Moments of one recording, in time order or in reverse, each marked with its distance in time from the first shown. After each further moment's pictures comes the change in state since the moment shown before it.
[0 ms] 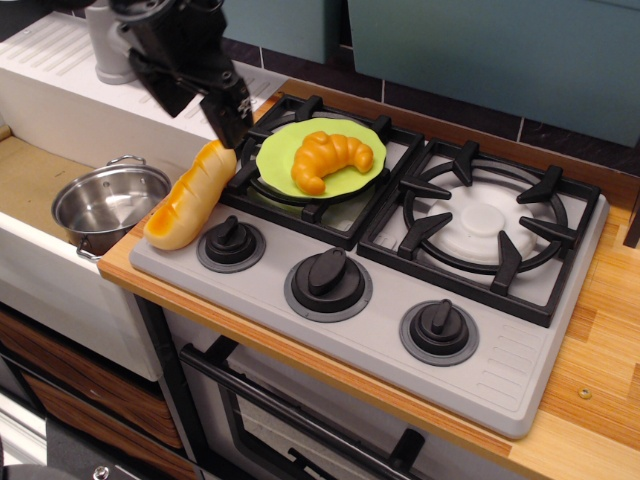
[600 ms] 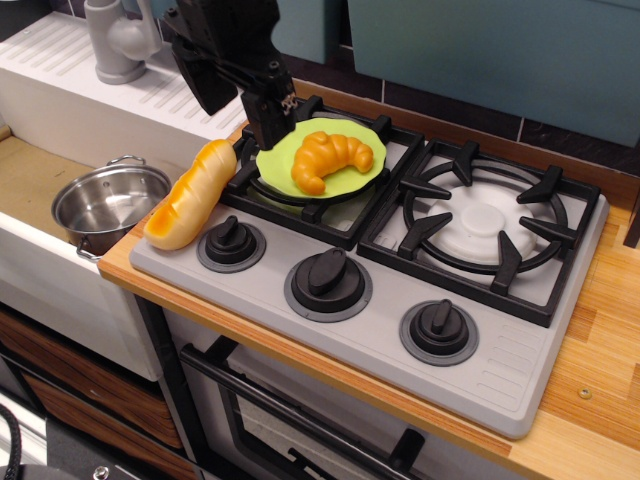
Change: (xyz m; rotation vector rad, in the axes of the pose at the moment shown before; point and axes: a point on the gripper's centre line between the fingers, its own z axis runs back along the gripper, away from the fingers) arm 0.013 -0.037 0.016 -0.071 0.084 -0.110
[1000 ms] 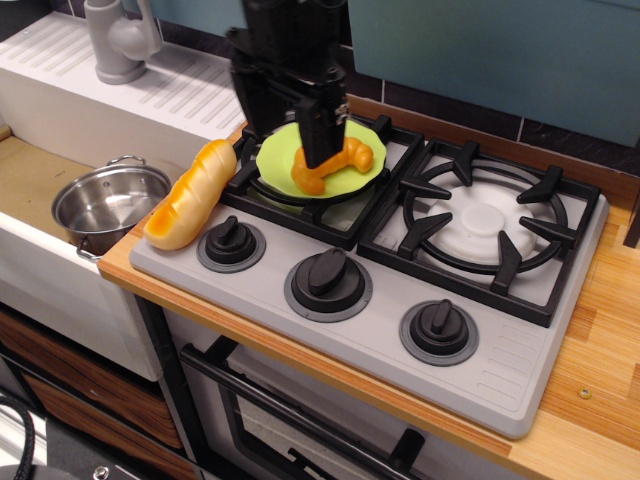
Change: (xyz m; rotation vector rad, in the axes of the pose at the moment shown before) arm 0.007 -0.021 -0.009 -0.072 0.110 -0.003
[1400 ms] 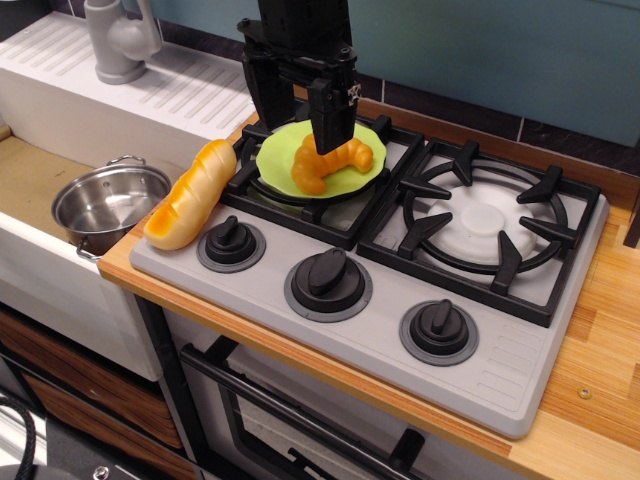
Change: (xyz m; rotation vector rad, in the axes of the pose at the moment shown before) arm 0.017 -0.005 -0.011 -0.091 0.127 -0.010
